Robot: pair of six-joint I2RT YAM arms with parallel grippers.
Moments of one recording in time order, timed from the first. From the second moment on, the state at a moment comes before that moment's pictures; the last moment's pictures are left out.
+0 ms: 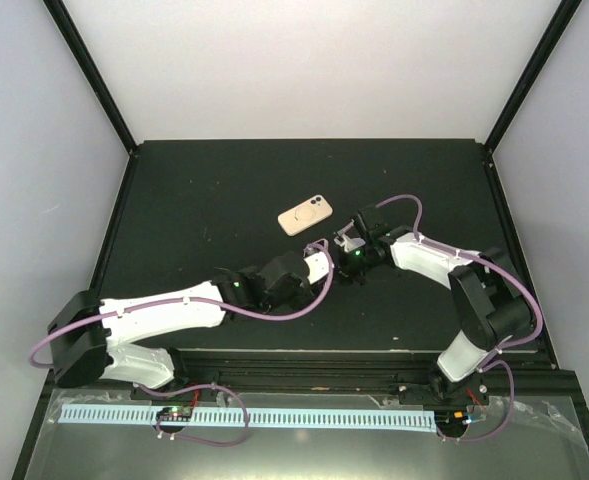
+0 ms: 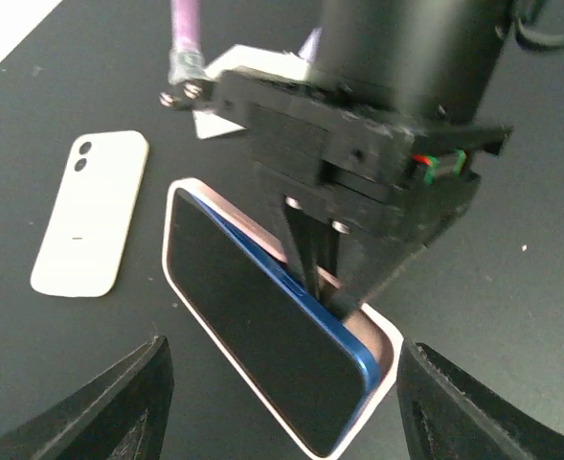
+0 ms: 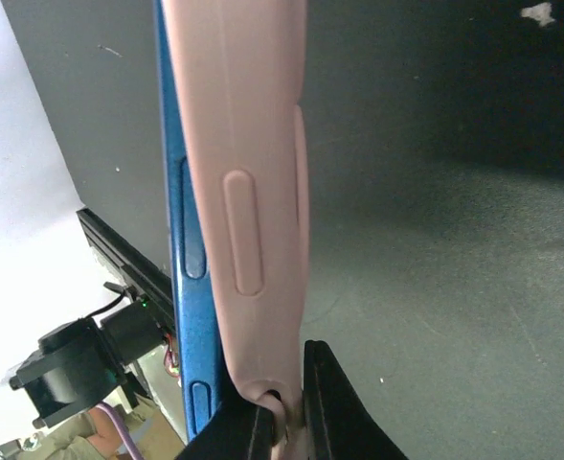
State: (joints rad) left arm -1.09 1.29 0.86 -0.25 -0.32 0.04; right arm 0.52 1.63 0.93 -0.43 -0.75 0.74
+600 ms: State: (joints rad) left arm -1.11 1.48 0.86 -0.25 -0.35 0.05; right arm 0.49 1.70 0.94 -0.43 -0.79 0.73
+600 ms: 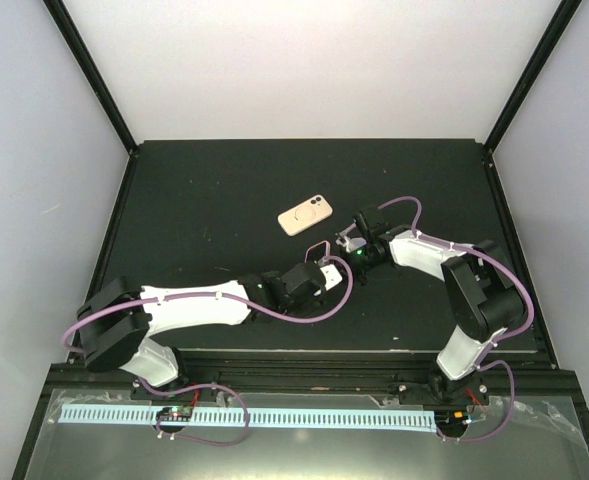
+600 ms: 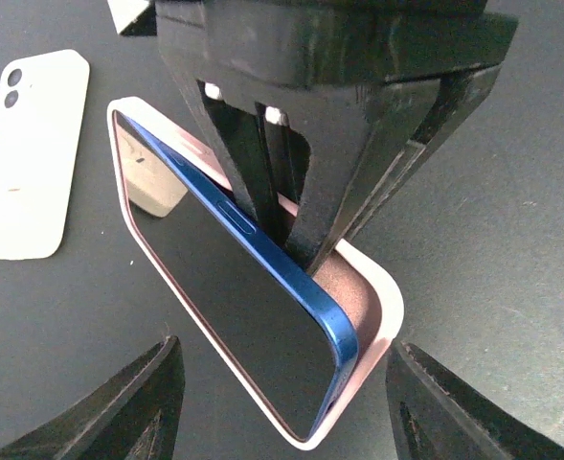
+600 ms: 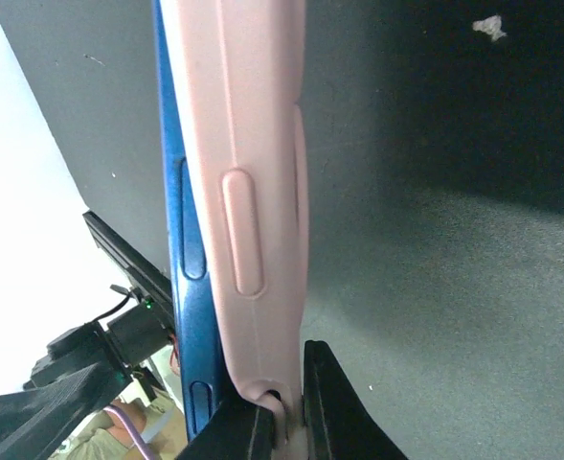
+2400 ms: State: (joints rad) left arm -1.10 1.17 0.88 -0.28 -0.77 -0.19; right arm 0.48 1.53 0.99 -0.52 -0.49 0.57
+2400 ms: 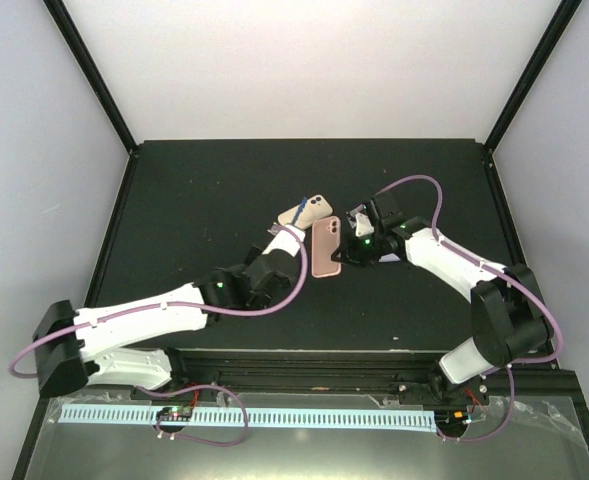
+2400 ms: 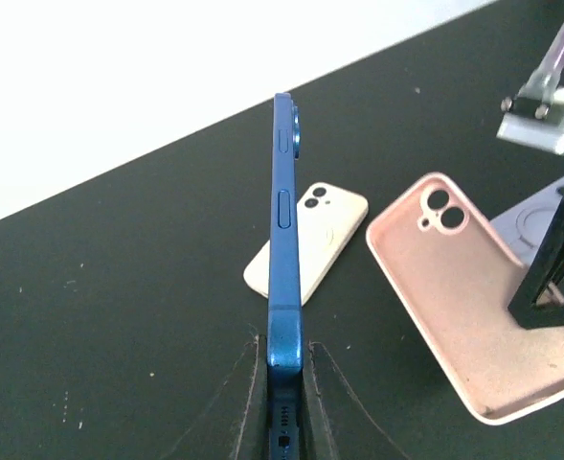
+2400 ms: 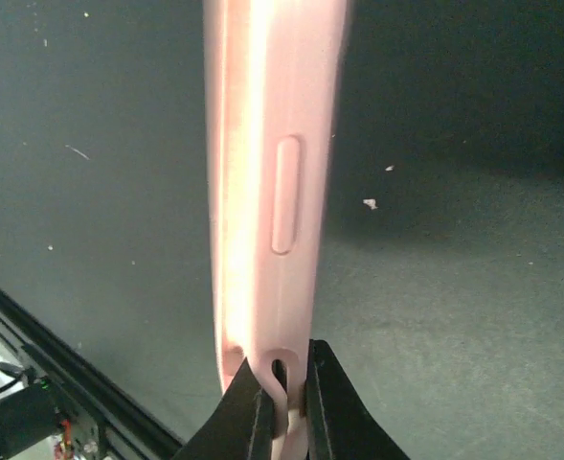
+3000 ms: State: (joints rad) left arm -0.96 1.38 0.72 -0.16 -1.05 0.14; right arm 0.12 1.28 0.91 -0.40 -0.51 0.26
